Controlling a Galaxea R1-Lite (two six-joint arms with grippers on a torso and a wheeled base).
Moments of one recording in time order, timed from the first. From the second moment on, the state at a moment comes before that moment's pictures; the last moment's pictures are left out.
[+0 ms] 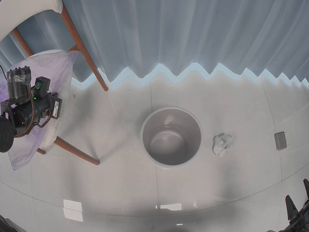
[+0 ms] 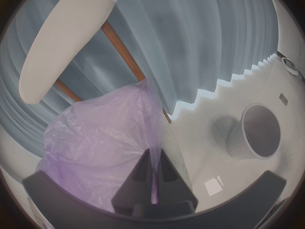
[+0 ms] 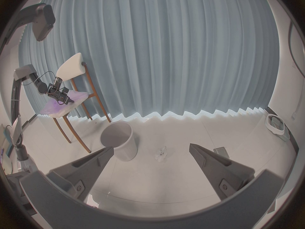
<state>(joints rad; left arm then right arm) -0.15 1.52 -0.88 -0.44 0.30 0.37 0.00 0.02 -0.02 0.00 0.00 0.00</state>
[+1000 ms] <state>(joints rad) -0.24 1.09 -0.72 -0.30 -0.15 -0.65 0.00 0.02 -0.02 0.00 0.00 0.00</state>
